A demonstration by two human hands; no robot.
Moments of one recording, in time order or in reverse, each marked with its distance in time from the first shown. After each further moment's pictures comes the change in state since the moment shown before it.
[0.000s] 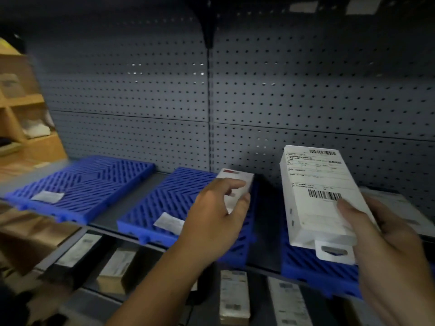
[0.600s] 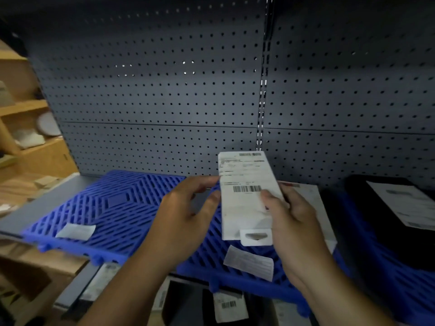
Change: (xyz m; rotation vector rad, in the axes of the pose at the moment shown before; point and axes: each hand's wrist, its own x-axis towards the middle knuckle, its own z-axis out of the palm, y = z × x) left_hand 0.062 -0.121 -0.164 -0.047 -0.055 -0.002; right_hand -0.012 0.038 0.253 -0.020 -0.250 0.097
